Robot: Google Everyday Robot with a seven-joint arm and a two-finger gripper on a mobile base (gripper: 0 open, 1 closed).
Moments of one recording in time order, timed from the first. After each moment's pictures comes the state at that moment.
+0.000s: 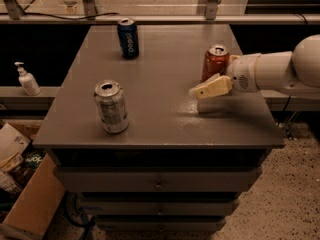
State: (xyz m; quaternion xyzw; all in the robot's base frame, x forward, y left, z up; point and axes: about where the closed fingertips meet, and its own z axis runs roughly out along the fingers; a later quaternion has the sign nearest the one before) arm 0.626 -0.145 0.859 -0.37 0.77 0.21 0.47
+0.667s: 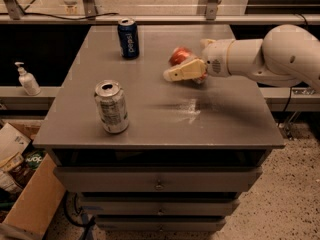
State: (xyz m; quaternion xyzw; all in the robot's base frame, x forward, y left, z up) arm 0.663 -0.077 0.892 -0.37 0.73 0.25 0.52
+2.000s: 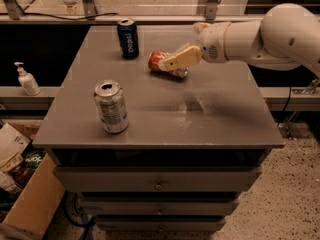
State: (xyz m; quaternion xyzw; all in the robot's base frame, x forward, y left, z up) arm 0.665 -0.055 0.933 -0.42 0.70 0.24 0.53
